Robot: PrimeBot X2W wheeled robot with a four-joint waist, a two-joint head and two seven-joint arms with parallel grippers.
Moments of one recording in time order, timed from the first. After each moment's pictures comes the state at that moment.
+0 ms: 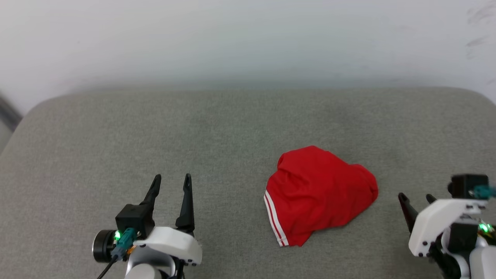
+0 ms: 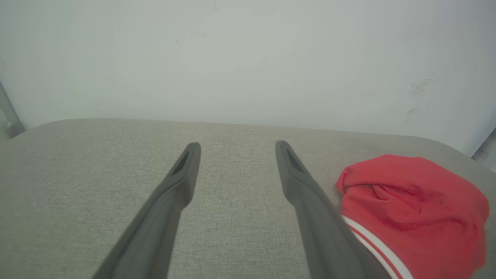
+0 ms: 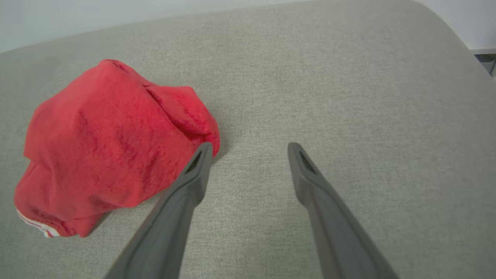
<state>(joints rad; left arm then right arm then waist) -0.12 0.20 -0.32 0.20 -0.40 0.17 -0.24 -0.11 -0.07 -0.18 0.14 0.15 0.13 0.41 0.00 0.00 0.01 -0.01</state>
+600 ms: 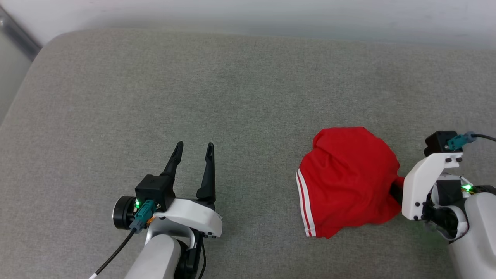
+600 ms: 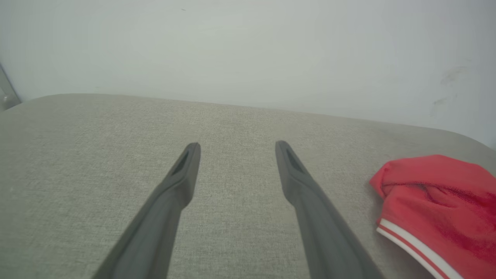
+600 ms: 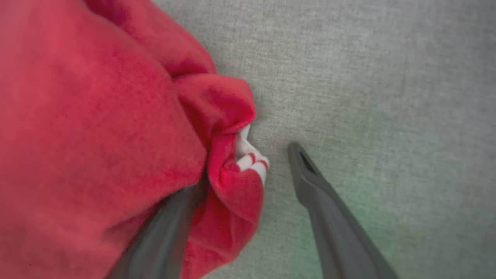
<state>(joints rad) -0.27 0.12 -0.35 0.23 -0.36 0.14 -0.26 -0.40 -0.23 0.04 0.41 0.36 0.13 0.71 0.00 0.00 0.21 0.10</state>
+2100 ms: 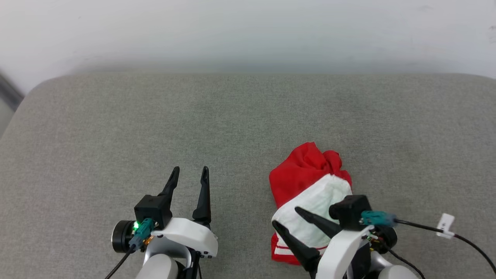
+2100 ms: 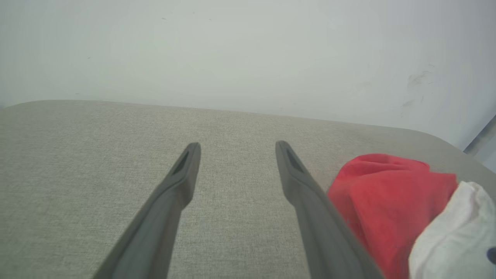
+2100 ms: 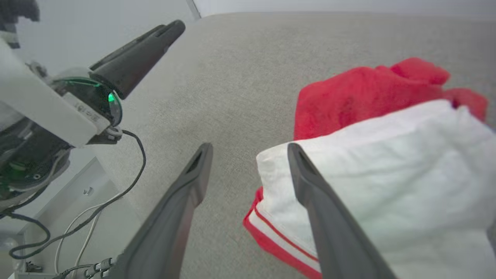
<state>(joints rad) -0.20 0.09 -0.30 0.29 -0.34 0.10 -0.26 -0.12 -0.17 0.50 0.03 0.46 0.13 0.34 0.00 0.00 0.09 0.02</state>
